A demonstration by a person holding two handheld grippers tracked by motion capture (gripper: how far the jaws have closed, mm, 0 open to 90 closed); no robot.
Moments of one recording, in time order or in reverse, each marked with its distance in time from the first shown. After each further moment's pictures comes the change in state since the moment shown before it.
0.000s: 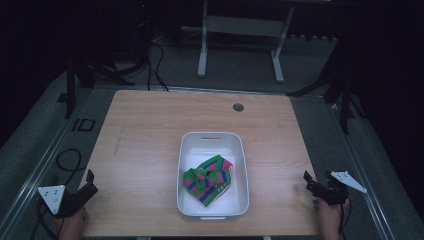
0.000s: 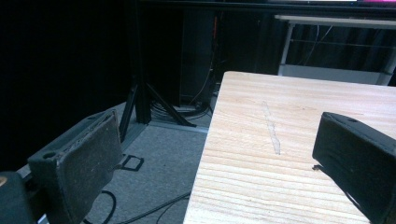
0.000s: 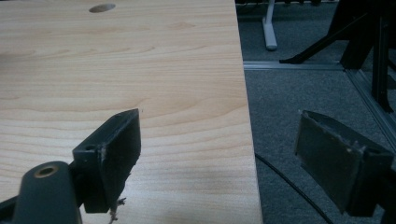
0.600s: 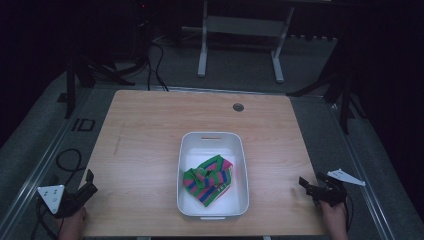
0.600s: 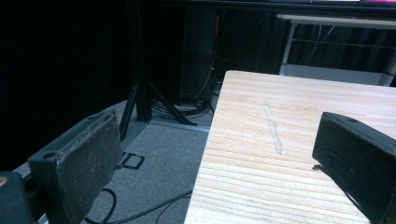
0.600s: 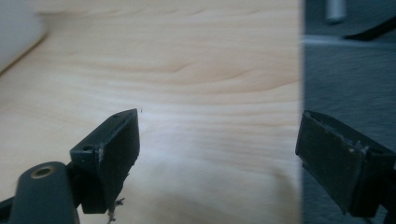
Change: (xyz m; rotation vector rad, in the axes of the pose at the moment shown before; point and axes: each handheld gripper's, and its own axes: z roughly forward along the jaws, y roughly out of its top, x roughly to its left) left arm 0.001 0.000 0.001 0.005 0.004 -0.012; right arm -0.008 0.001 0.006 0.159 0.250 -0.066
